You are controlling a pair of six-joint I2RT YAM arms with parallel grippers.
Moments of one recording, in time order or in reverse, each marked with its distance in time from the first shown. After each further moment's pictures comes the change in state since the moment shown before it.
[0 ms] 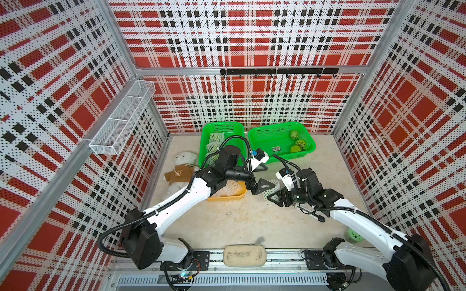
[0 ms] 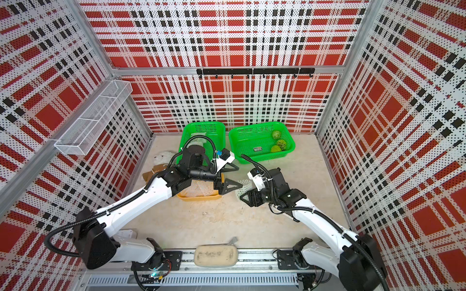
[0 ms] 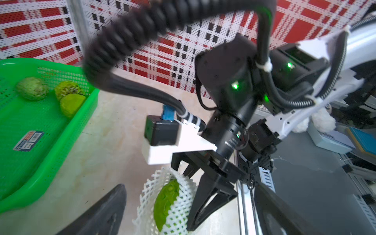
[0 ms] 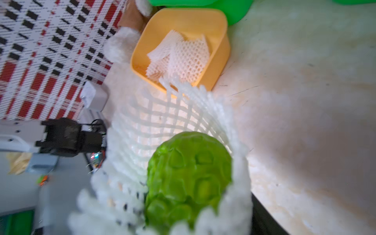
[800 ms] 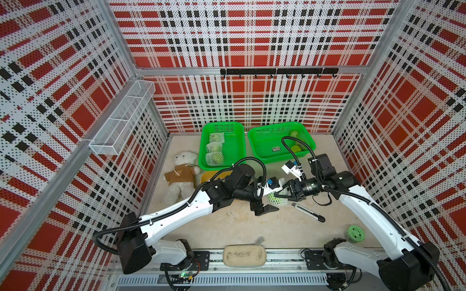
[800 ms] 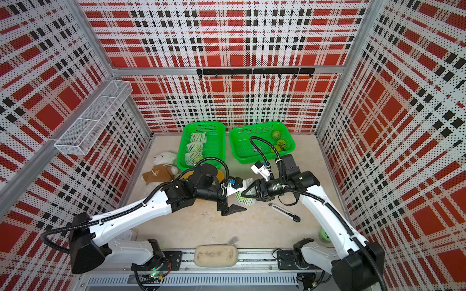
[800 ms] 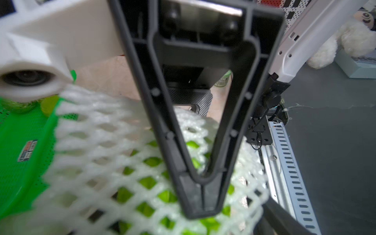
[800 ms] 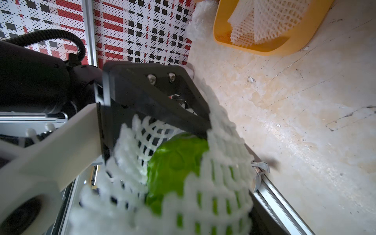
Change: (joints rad) left arm -0.260 -0.069 -0.064 -0.117 -0.325 0.233; right arm -0.158 0.059 0.327 -0.483 -0.505 0.100
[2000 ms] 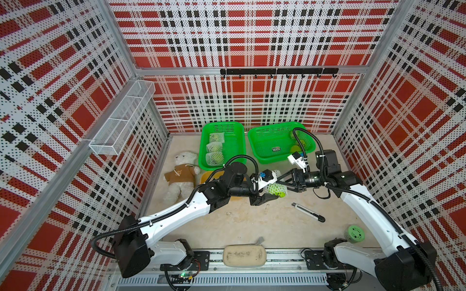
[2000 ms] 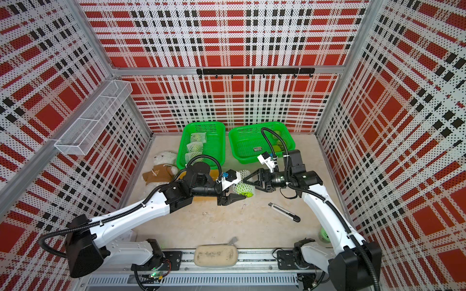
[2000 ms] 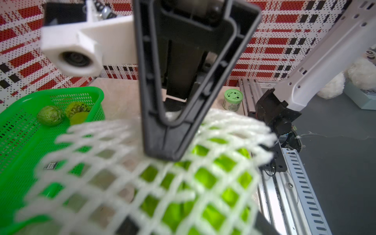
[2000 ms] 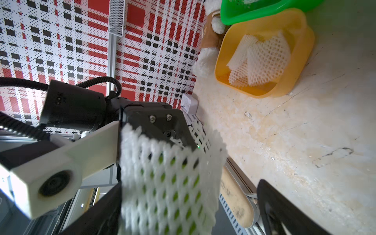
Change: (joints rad) left arm 0.105 -0.008 -0.077 0.222 0.066 -0.115; right arm -0.117 -0.004 -0.056 0.251 -0.035 0.113
